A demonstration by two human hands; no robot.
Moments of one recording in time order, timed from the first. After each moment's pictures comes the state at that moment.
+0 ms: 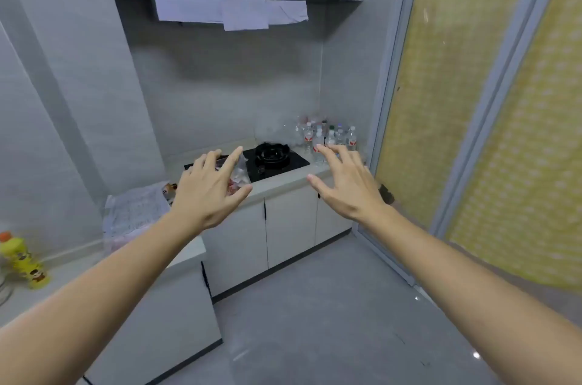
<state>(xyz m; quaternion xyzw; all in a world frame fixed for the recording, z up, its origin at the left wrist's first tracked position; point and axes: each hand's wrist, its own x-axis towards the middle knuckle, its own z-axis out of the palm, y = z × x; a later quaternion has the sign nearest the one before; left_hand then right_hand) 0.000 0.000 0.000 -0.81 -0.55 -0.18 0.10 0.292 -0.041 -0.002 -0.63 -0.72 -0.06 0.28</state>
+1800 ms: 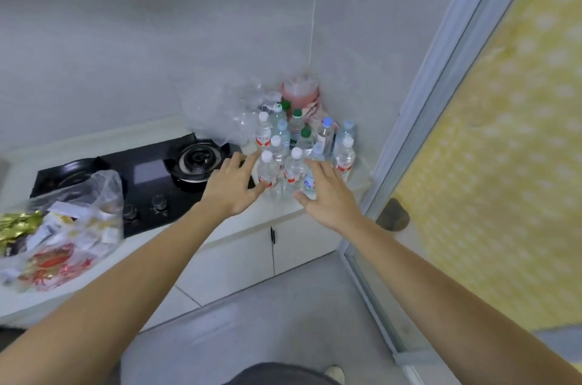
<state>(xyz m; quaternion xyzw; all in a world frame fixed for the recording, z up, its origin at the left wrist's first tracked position) 0.472 0.765 -0.186 -0.78 -0.62 -0.09 -0.09 0.713 0.728 -0.190 -0.62 -0.74 0.18 0.20</state>
